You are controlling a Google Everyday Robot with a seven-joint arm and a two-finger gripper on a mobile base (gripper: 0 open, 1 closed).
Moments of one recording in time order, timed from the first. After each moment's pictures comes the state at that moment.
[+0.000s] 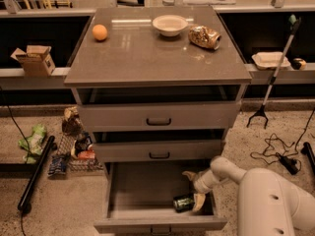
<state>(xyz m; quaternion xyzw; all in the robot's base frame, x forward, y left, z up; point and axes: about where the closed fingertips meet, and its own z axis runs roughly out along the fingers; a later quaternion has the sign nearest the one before) 0.576 -0.157 0.189 -0.74 0.60 0.19 0.22</state>
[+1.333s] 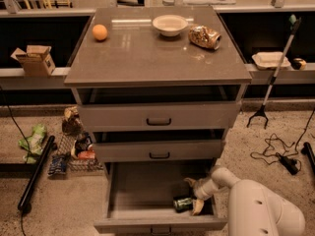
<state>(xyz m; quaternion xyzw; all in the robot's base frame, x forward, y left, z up) 0.572 -0.165 0.121 -0.70 0.64 0.21 0.22</state>
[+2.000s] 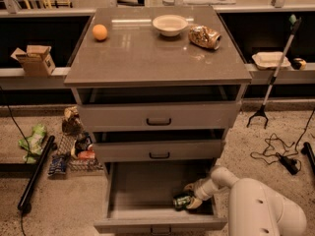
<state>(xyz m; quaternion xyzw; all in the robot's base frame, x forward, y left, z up) 0.571 -0.167 0.122 -0.70 0.65 0.20 0.22</state>
